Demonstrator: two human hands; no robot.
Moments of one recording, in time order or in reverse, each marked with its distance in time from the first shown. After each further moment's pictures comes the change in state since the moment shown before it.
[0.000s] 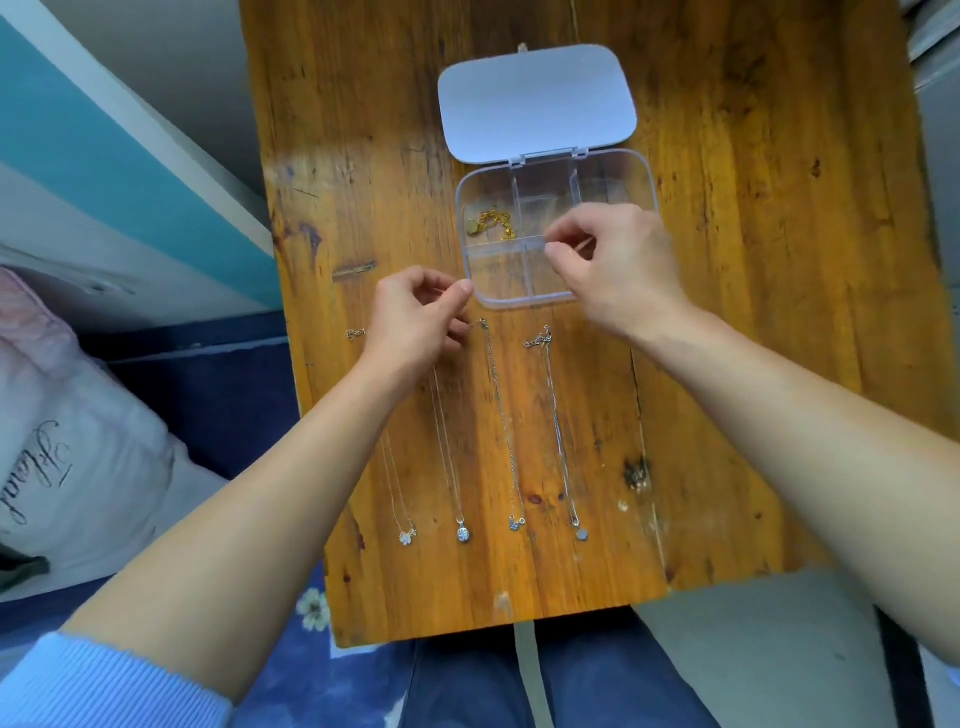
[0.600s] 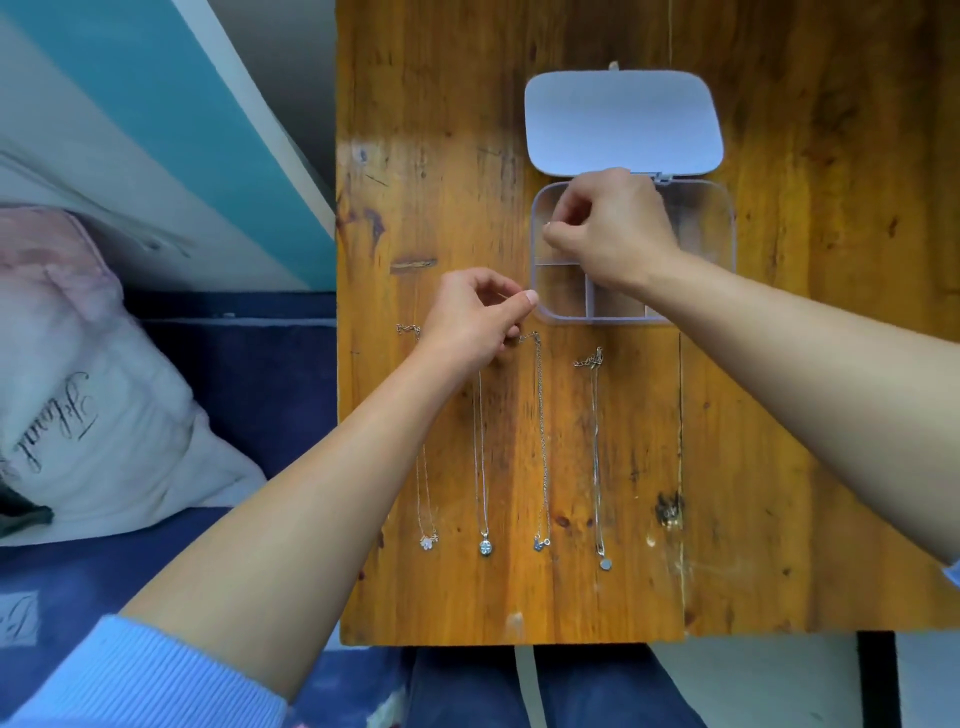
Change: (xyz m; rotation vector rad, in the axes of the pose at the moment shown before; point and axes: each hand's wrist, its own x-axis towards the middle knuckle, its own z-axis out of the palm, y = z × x) left_hand 0.010 -0.002 -0.004 -0.086 -0.039 -0.067; right_hand 0.066 -0.028 0.041 -0.118 -0.137 -0.117
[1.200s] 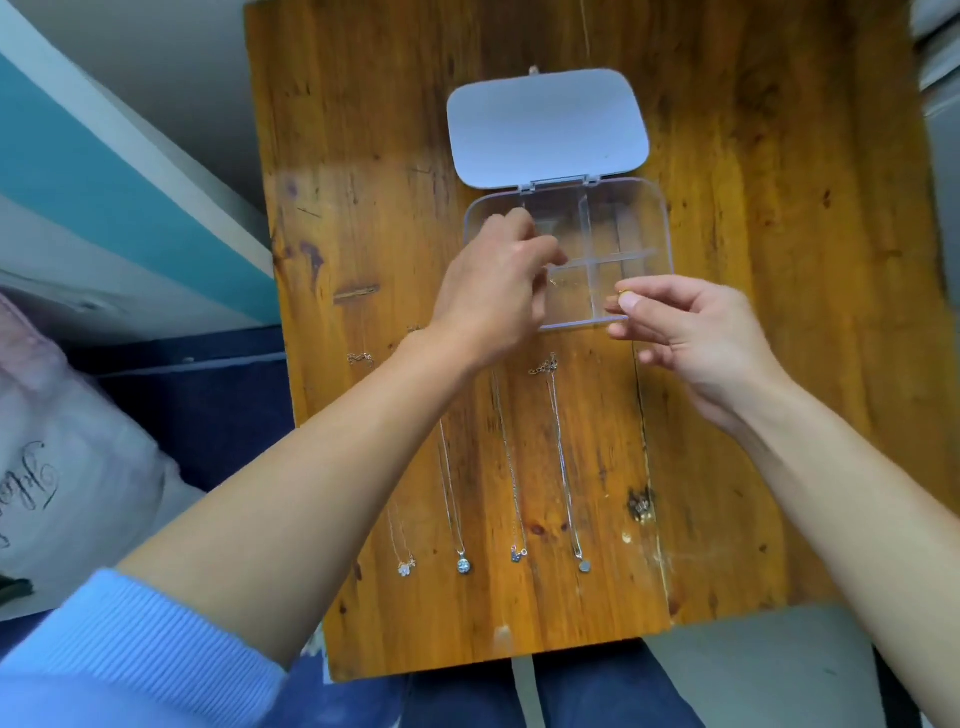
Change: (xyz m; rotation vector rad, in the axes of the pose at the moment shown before) left_hand 0.014 0.050 0.044 0.846 -0.044 0.748; right_hand -0.102 0.068 -0.039 0.961 0.070 0.513
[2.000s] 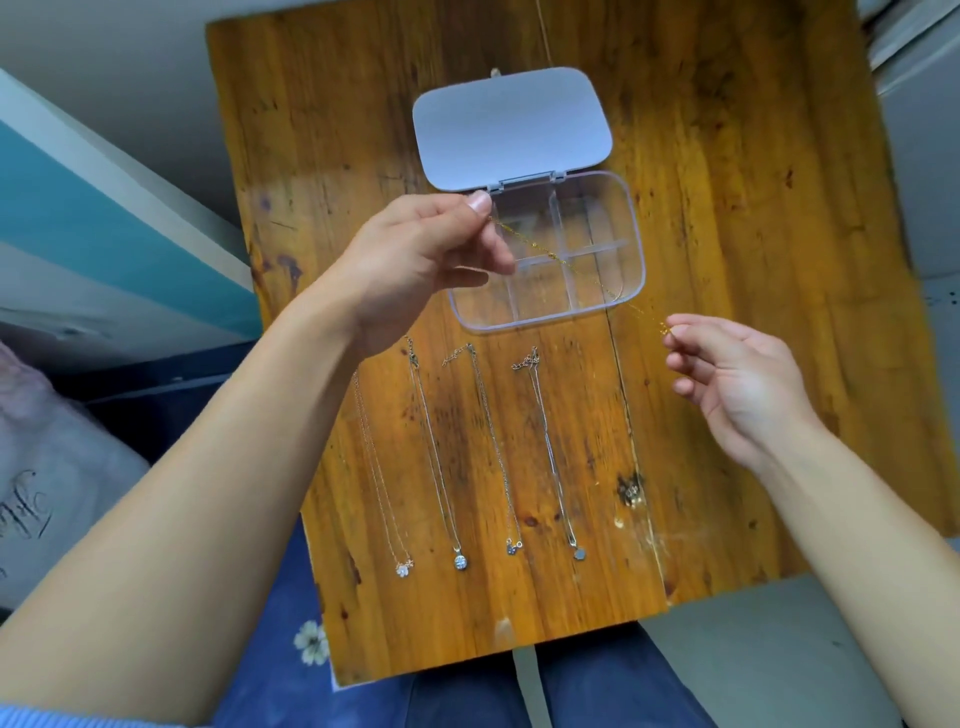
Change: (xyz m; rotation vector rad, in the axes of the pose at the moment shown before) left_hand -0.008 -0.003 -0.066 -1.047 -0.309 -0.340; right_hand -0.030 0.027 -0.037 0.253 0.236 0.122
